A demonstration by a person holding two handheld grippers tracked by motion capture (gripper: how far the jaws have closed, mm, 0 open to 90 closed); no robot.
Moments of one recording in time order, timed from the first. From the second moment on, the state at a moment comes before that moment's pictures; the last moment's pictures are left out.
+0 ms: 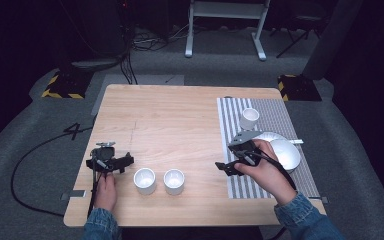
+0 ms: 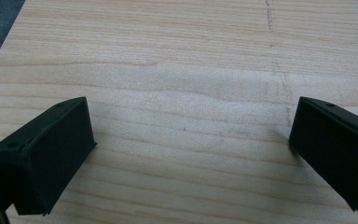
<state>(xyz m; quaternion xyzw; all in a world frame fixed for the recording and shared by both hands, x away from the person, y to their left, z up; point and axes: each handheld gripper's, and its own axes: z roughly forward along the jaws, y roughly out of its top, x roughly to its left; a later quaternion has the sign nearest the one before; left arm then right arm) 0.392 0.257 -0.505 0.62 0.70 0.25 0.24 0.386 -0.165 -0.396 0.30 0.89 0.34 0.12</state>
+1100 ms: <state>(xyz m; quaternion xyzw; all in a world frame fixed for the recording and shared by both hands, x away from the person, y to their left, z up) 0.392 0.256 -0.505 0.62 0.70 0.25 0.24 0.352 -0.213 -0.468 0.34 0.86 0.37 0.12</state>
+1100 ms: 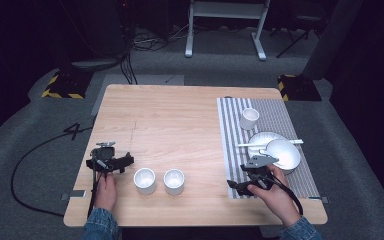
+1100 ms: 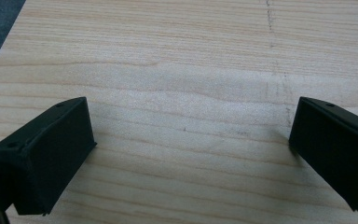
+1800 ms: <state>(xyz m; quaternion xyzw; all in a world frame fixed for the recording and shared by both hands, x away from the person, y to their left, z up) 0.392 0.256 -0.505 0.62 0.70 0.25 0.24 0.336 -0.213 -0.501 0.34 0.86 0.36 0.15</state>
